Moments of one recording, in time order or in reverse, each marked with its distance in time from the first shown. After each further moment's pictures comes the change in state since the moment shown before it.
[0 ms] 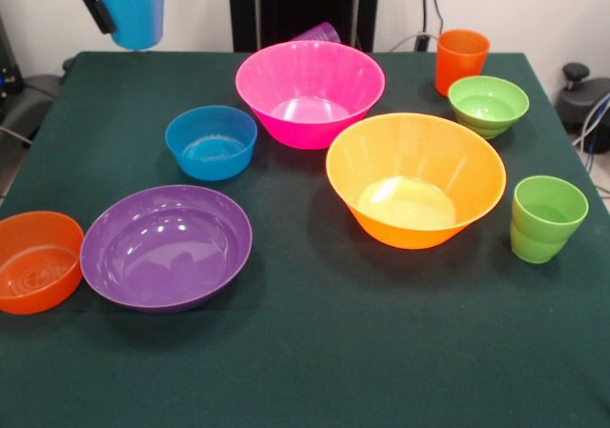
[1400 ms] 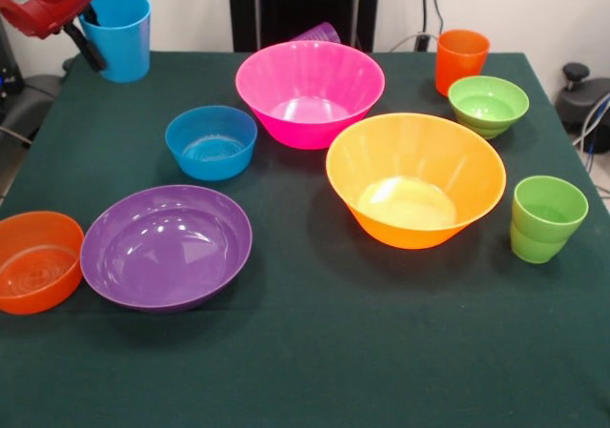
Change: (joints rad) arm 0.036 0.143 -0.002 -0.146 -0.119 0.136 -0.141
